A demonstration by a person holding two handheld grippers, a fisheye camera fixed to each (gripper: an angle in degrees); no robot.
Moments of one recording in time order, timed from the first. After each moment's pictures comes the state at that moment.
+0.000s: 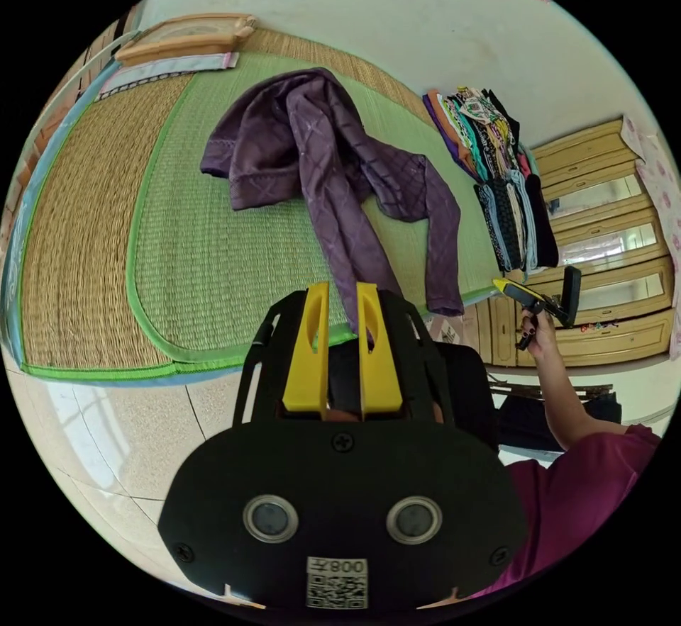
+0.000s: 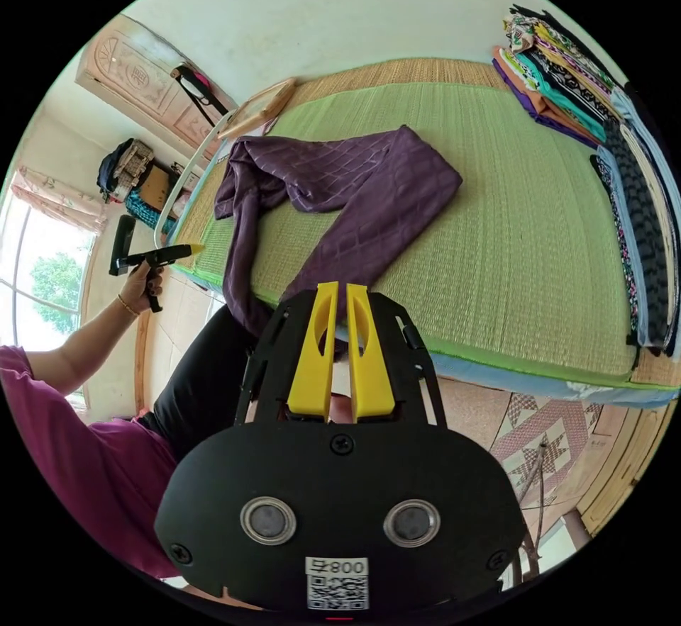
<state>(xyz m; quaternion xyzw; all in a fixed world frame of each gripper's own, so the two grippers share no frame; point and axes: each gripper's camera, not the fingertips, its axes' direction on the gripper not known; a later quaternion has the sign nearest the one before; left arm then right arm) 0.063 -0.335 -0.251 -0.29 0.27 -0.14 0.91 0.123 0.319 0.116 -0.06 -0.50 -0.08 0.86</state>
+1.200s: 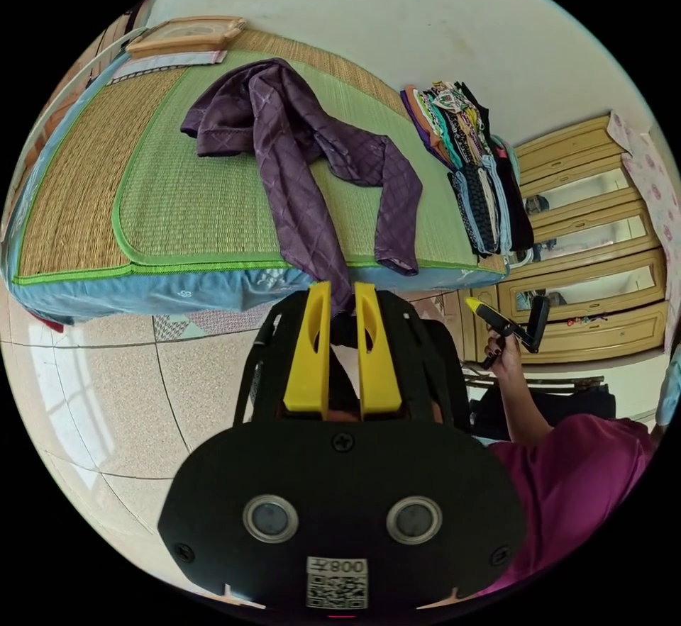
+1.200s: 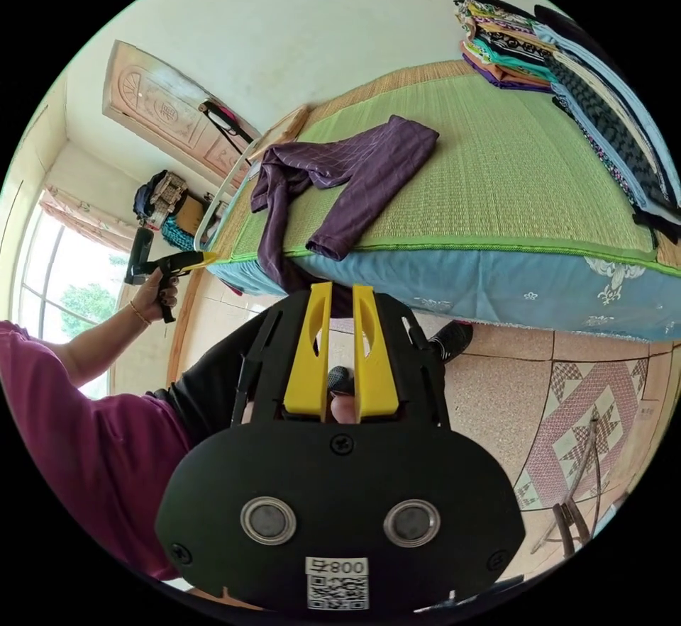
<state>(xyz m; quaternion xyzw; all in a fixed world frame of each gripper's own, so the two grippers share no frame) 0.043 -0.254 -0.254 -0.27 0.27 -0.17 0.91 0.054 0.386 0.126 -0.01 -0.54 -0.03 0.84</state>
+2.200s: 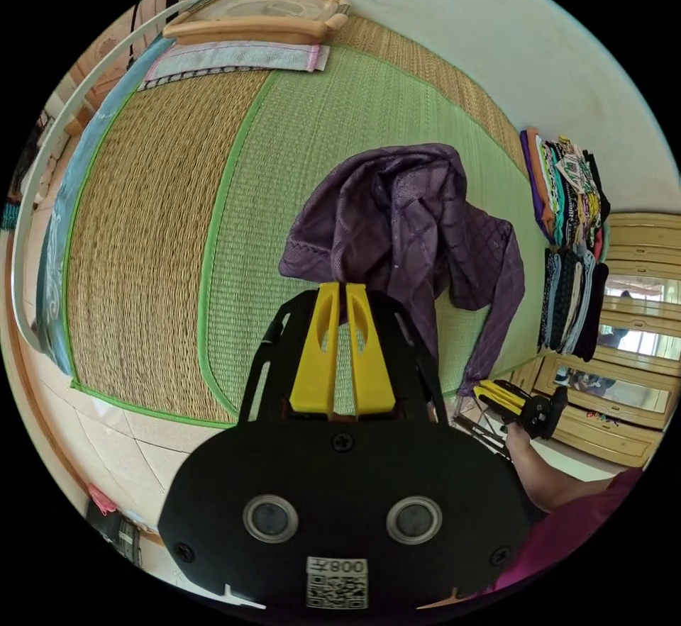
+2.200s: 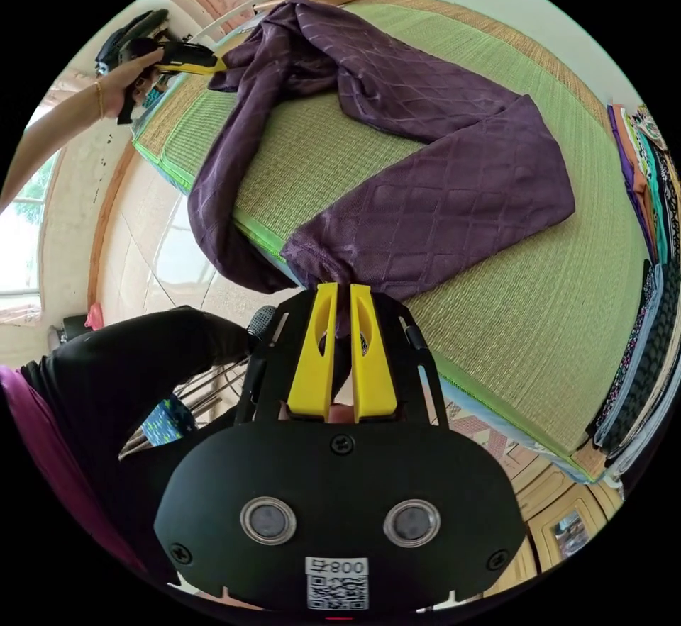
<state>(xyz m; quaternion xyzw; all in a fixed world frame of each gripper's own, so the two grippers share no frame) -0.063 -0.409 -0.054 -0.38 0.14 -0.22 0.89 -0.211 0.216 0.121 -0.16 -0.41 -0.29 0.85</state>
